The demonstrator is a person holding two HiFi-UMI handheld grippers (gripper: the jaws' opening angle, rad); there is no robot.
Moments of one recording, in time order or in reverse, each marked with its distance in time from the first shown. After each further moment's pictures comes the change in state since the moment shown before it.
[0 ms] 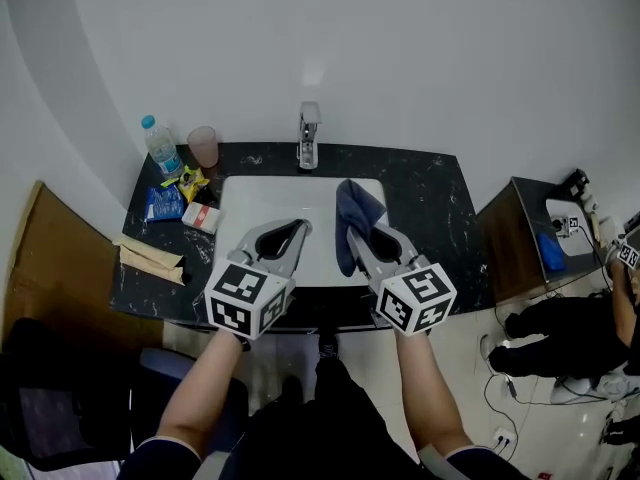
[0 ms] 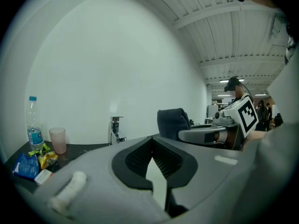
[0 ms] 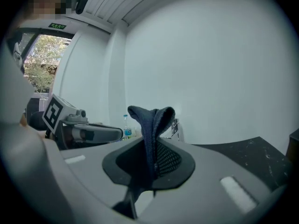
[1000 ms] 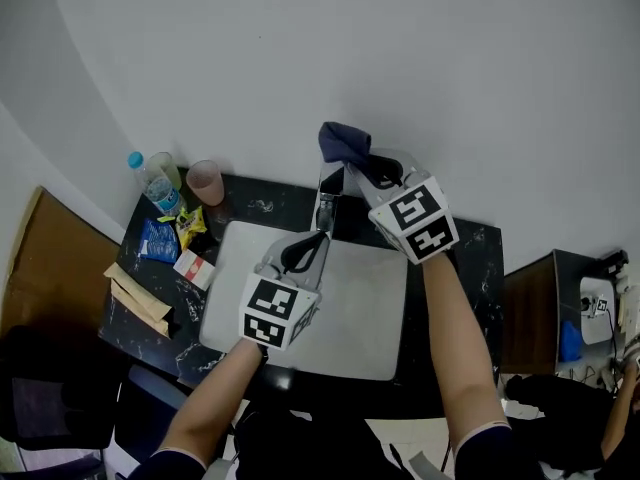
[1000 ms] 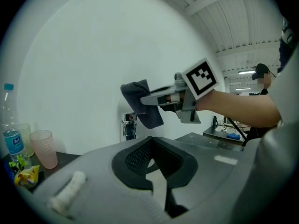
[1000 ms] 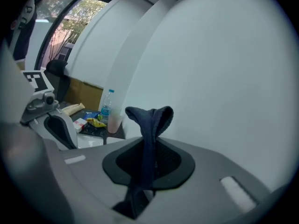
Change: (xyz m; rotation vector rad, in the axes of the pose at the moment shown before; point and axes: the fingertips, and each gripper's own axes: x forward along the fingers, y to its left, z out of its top) left arm 0.150 0.102 -0.006 -0.025 0.036 0.185; right arm 0.249 -0.123 0.085 -0.588 0.171 0.233
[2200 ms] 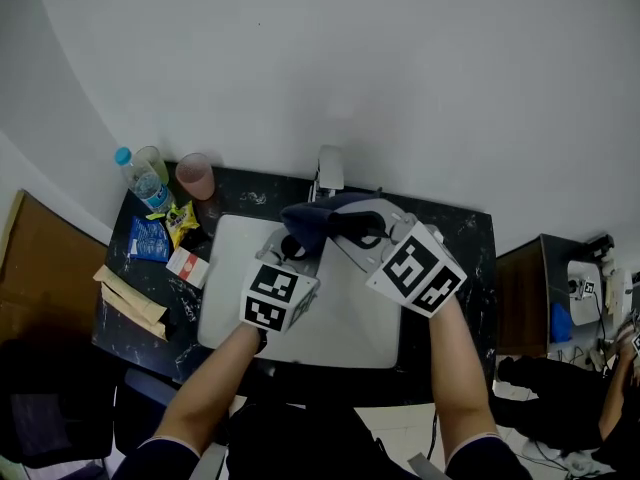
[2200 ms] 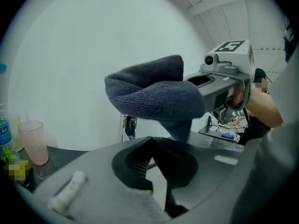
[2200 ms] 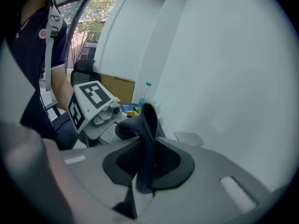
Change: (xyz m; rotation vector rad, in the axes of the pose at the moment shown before) left arm 0.013 0.011 -0.021 -0.008 0.025 -0.068; right arm -0.045 0.124 -0.006 -0.083 0.140 0.338
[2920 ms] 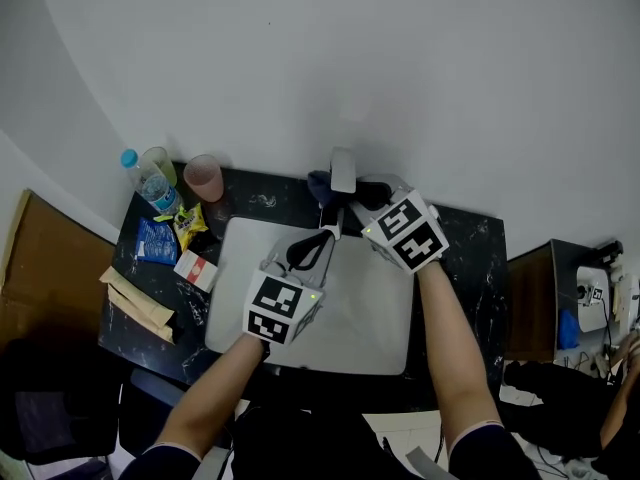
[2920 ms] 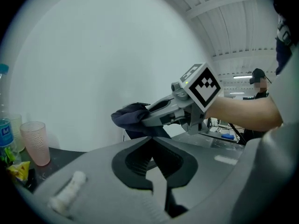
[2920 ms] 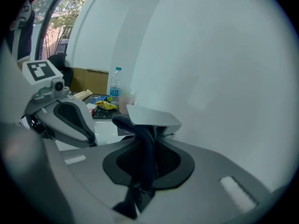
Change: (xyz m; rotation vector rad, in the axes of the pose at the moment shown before) left arm -0.007 0.001 0.001 -0.004 -0.022 -0.008; right arm 0.053 -0.081 -0.053 0.163 0.094 -0.182
